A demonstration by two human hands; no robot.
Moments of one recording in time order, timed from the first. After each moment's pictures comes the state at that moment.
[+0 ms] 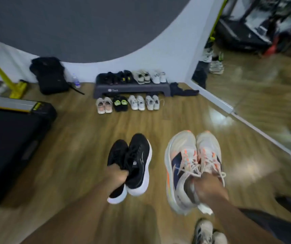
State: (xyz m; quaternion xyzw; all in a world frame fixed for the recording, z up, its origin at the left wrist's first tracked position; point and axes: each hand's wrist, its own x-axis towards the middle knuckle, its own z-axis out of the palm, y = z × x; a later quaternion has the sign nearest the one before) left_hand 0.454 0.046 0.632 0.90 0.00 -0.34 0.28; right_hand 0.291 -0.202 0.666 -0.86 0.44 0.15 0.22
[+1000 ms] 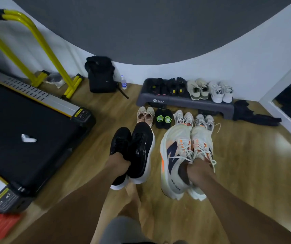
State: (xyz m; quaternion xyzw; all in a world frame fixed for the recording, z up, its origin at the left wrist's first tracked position) left_hand 0.853 -0.003 0.620 0.91 0.16 -0.28 0.26; right_hand 0.808 -0.280 0.608 -0.90 0.28 0.21 0.26
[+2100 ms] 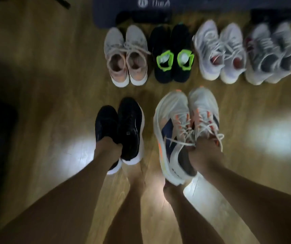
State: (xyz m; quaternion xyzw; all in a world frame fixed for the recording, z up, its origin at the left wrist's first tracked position) left_hand 1.244 0.009 0.093 0.86 0.22 -0.43 0.15; right_hand 1.155 -0.248 0.113 -0.87 0.33 0.31 0.18
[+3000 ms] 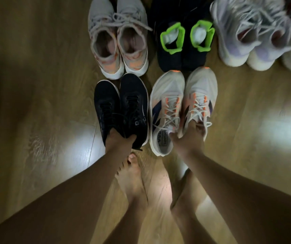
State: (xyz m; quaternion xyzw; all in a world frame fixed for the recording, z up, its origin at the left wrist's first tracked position) left_hand 1.260 -0.022 -0.045 0.85 0.27 -0.37 0.24; right_hand 1.198 -0.216 -0.042 -0.82 0.40 0.24 0.34
